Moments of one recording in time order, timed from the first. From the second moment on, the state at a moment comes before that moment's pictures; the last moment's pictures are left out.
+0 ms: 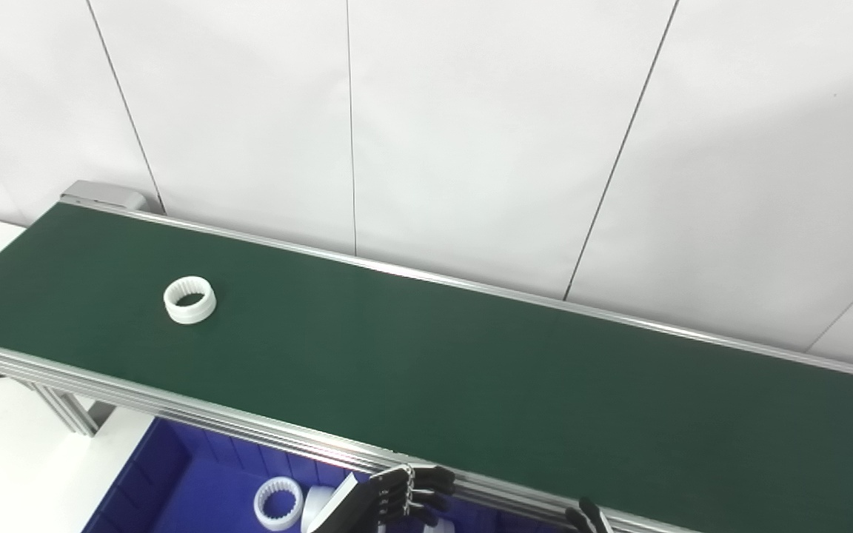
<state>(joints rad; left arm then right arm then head) 0.23 0.07 -0.21 0.13 -0.02 -0.33 -0.27 0.37 -0.05 0.20 0.10 -0.10 -0.39 0.03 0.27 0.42</state>
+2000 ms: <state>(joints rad) -0.36 0.40 -0.25 0.10 0.67 0.02 -0.27 0.34 -0.03 0.19 0.13 -0.09 -0.40 0.03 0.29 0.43</state>
